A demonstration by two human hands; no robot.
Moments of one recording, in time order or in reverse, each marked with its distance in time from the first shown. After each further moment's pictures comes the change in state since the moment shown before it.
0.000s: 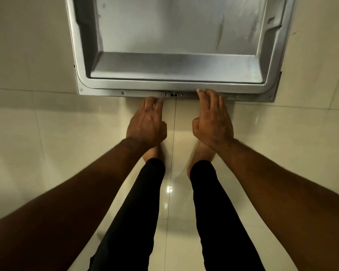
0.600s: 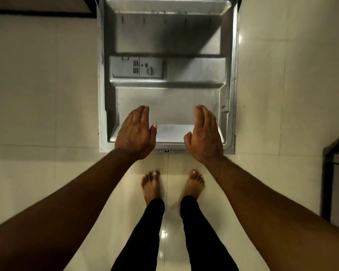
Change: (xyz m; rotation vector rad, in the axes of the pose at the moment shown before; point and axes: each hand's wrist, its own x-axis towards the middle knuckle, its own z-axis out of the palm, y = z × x) left_hand 0.011 0.031 -0.198 -0.009 0.230 0.076; right_hand 0.068 -0.032 -0.175 0.063 0.215 0.027
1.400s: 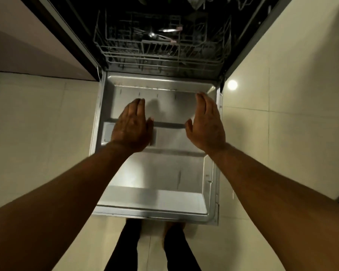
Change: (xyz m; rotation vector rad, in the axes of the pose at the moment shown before) left_hand 0.206 0.060 -0.123 -0.027 0.202 -0.030; right_hand 0.258 0.054 -0.098 0.036 0.139 -0.131
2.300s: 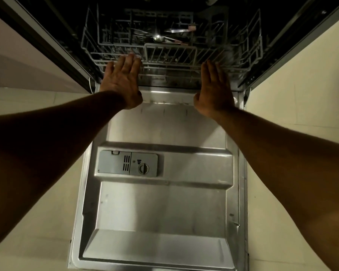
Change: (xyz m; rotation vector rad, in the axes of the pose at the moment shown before) left_hand 0.221 -0.088 0.011 0.498 -0.059 0.008; right_hand 0.180 0.038 0.096 -0.244 -0.183 0.075
